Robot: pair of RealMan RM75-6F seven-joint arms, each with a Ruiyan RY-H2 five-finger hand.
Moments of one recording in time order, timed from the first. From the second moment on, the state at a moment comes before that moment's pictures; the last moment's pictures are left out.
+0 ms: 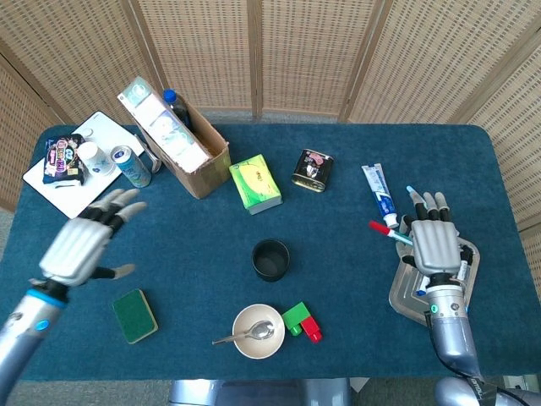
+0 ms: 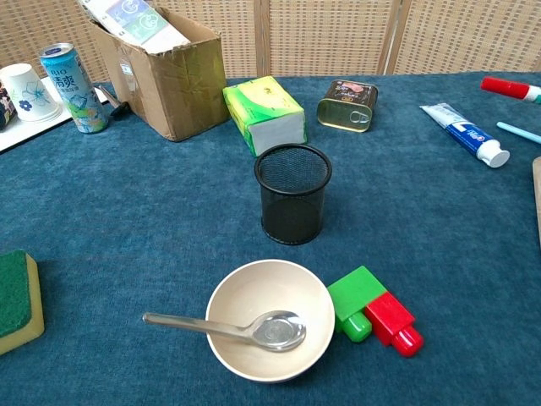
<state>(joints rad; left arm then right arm) -0.46 -0.84 -0.07 -2.10 1.36 1.26 0.19 0.50 -1.25 0.18 -1.88 -0.95 1.39 -0.67</state>
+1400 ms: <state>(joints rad) -0.08 -0.83 0.06 -1.89 1.56 1.52 -0.09 0.70 -1.62 0.14 -1.92 -1.14 1.38 -1.39</state>
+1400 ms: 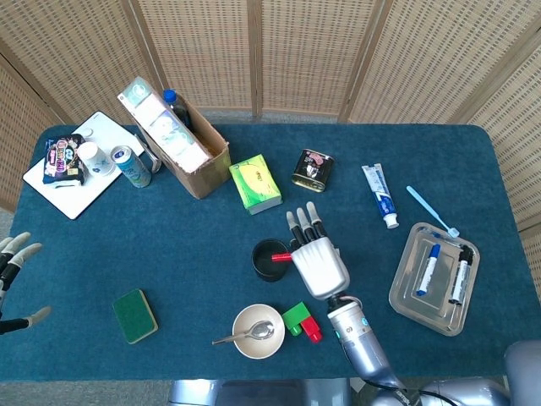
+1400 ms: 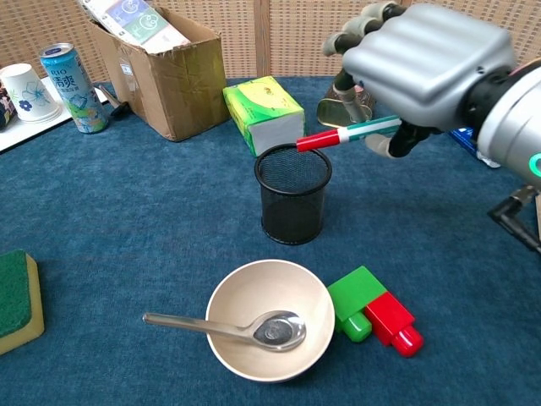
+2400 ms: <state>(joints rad) -0.08 -0.79 0.05 -1.86 1.61 1.50 -0.22 0.78 -1.74 0.05 -1.78 -1.21 1.41 -1.81</state>
